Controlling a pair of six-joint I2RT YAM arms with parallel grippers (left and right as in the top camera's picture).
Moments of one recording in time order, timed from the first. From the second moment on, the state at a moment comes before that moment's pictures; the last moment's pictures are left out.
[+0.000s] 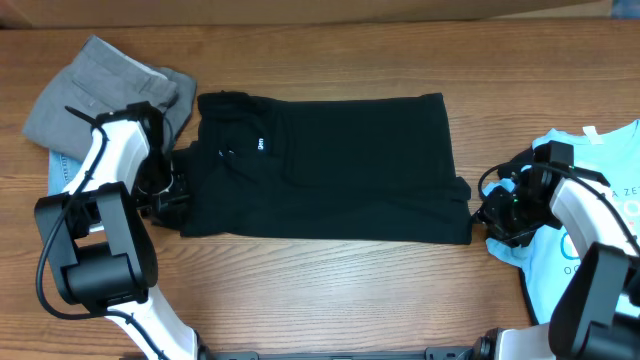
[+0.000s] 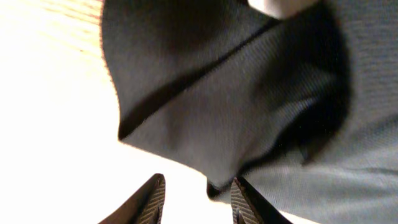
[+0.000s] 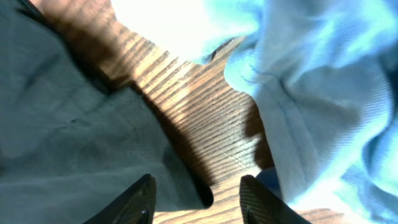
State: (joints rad) left arm 0.20 1.98 1.38 -1.22 -0.10 -0.16; right arm -0.29 1.62 0.92 -0.89 -0.27 0.35
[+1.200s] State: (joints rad) left arm -0.01 1.98 1.65 -1.25 0.09 0.01; right arm -0.14 1.67 1.02 -0.65 -0.30 0.46
